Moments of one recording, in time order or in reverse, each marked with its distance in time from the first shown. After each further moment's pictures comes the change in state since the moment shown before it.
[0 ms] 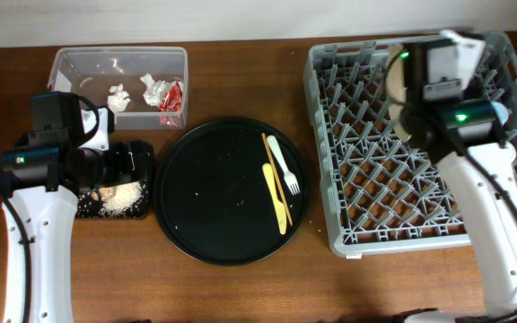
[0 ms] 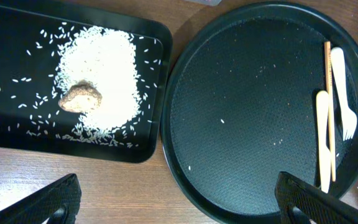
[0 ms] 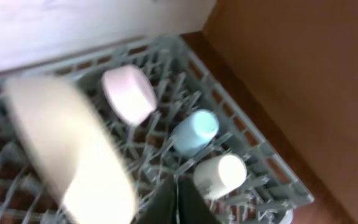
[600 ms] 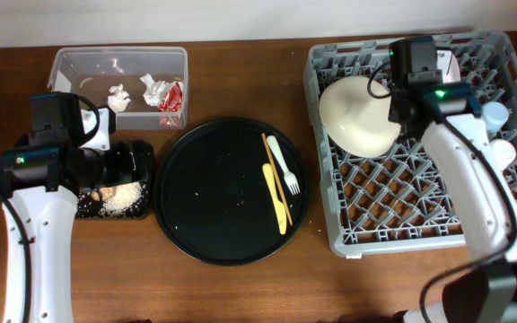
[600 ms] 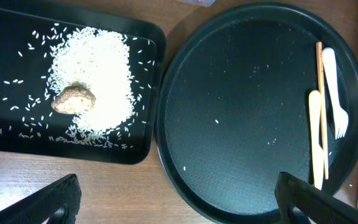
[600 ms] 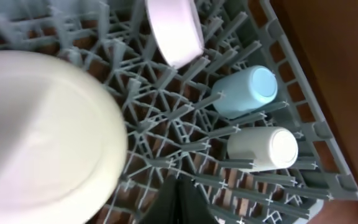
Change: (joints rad) left arm 0.000 0.000 0.000 0.002 0.023 0.000; right arm -0.020 0.142 0.001 -0.092 -0.212 -0.049
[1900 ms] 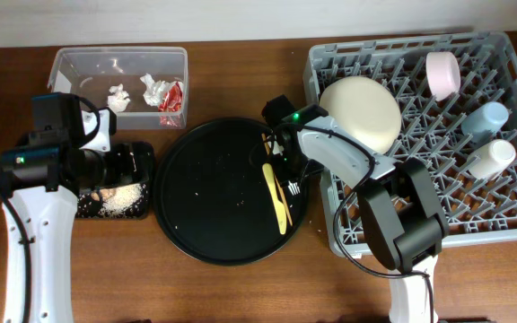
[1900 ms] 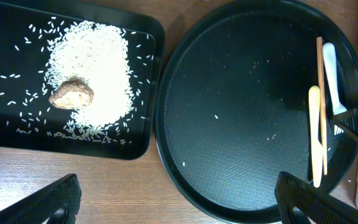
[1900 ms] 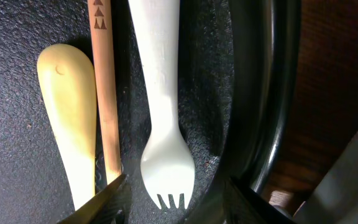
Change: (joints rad) left arm 0.000 0.000 0.000 -0.016 0.003 0.000; right arm 0.387 0.478 0.006 -0.054 -0.555 -0.029
